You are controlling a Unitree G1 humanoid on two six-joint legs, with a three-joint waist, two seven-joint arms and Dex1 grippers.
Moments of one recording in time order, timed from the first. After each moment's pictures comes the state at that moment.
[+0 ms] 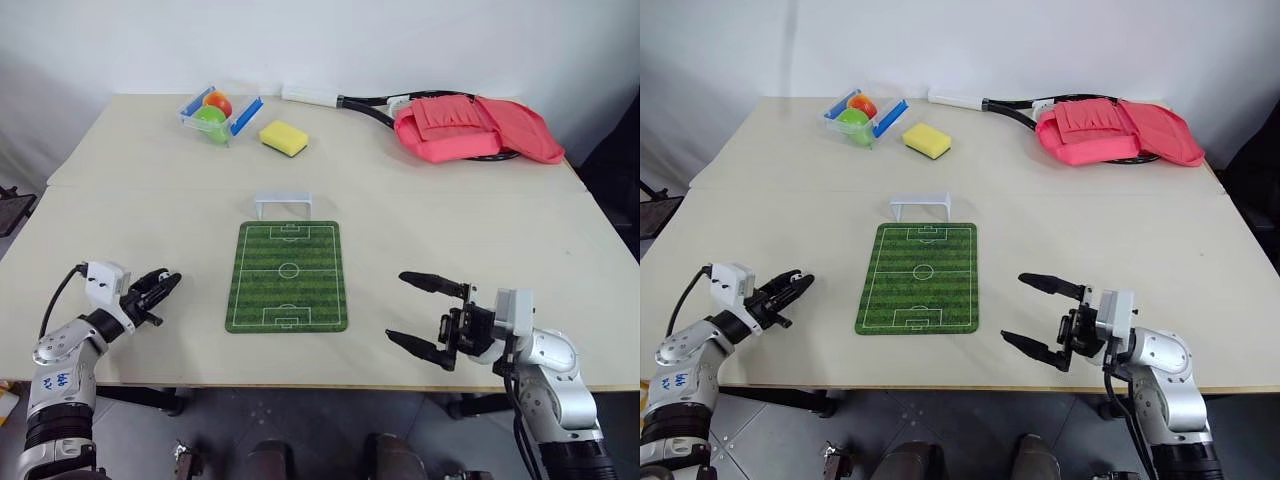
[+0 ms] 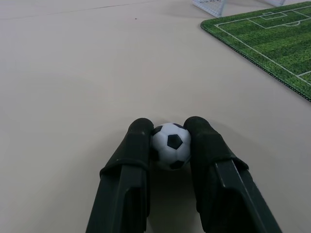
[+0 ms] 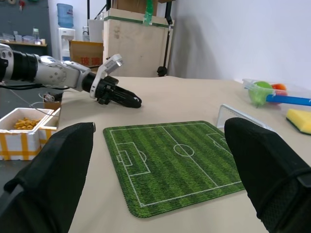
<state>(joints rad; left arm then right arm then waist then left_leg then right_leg) -0.27 0.63 0.36 0.52 -0.35 -0.05 -0.80 -0.09 -0.47 -0.09 -0.15 0.59 -0.15 1.22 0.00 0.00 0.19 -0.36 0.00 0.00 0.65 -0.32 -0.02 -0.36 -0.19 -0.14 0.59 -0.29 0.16</state>
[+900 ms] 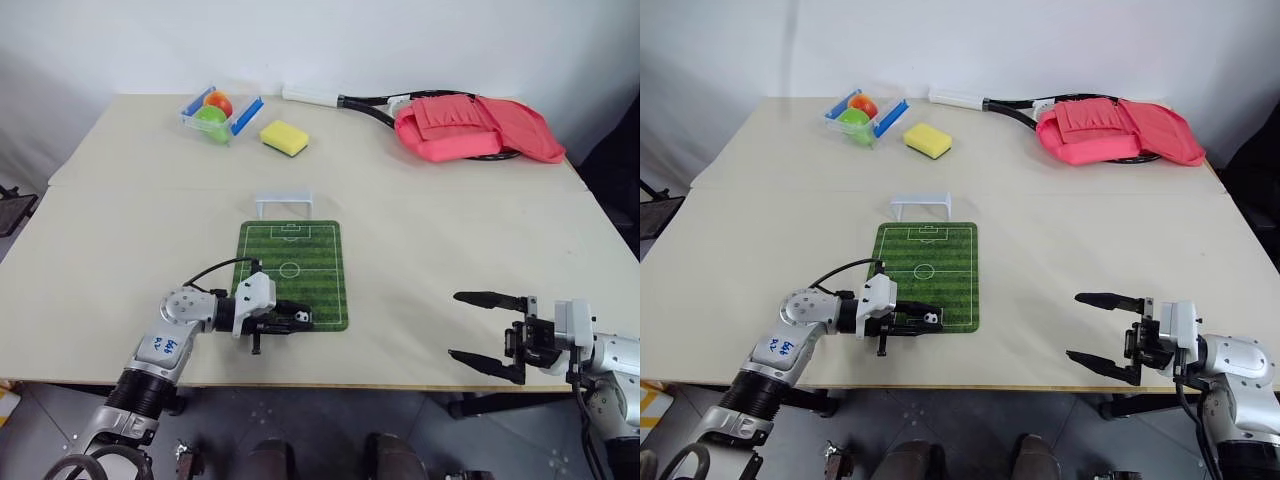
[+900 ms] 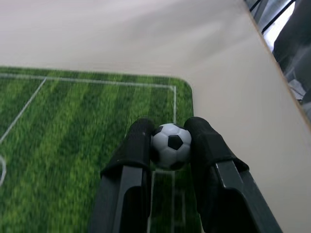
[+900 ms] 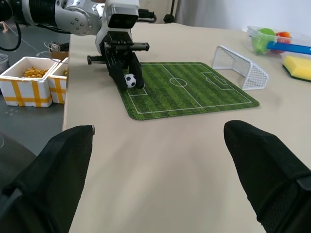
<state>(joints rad) -0.42 0.52 -0.18 0.21 -0.23 -0.01 -1.15 -0.06 -0.69 -0.25 0.11 0.63 -0.23 1.49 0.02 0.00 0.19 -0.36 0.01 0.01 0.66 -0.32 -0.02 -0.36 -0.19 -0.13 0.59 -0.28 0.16</state>
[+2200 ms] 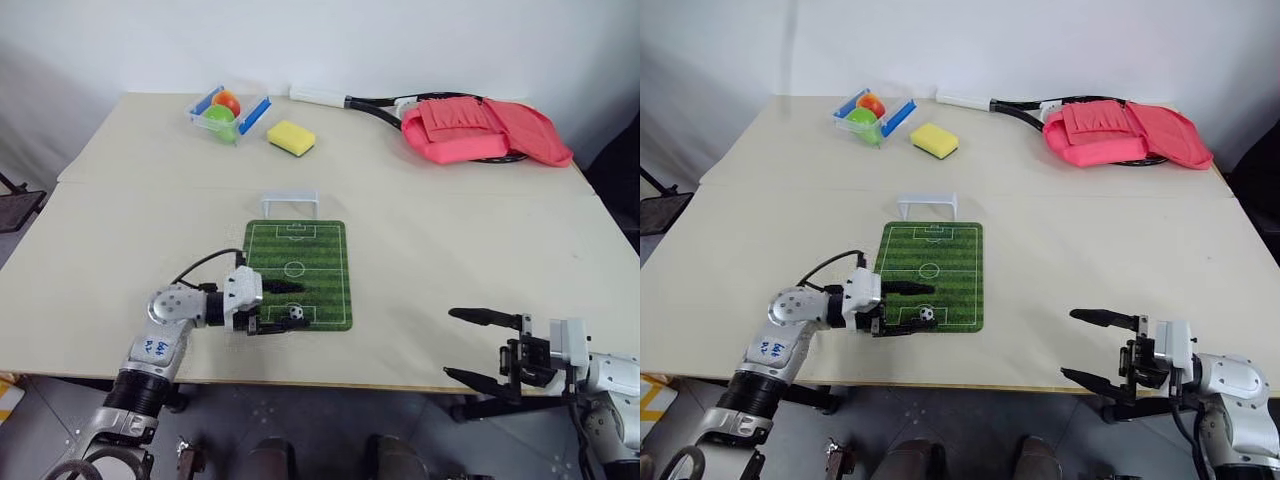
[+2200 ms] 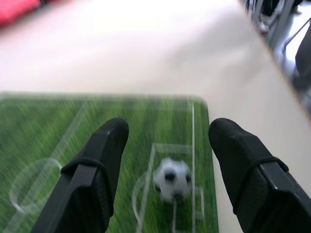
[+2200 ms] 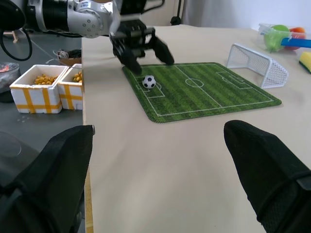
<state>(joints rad) -0.37 0.53 -0.06 0.12 -0.37 -0.11 -1.21 0.03 -0.65 -0.24 0.04 0.64 -0.21 1.47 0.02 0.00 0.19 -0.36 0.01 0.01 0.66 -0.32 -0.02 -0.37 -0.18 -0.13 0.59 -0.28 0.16</state>
